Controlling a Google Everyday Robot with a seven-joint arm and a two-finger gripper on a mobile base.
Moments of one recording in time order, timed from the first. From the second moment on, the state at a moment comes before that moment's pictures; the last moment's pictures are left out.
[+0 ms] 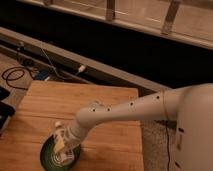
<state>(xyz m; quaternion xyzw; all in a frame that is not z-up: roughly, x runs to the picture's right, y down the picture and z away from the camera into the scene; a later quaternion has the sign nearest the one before) -0.200 0.280 0.675 -0.53 0.00 0.53 0.67</state>
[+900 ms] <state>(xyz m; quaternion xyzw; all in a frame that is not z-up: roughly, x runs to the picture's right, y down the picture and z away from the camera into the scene) -0.200 0.280 0.675 -0.53 0.00 0.53 0.67</state>
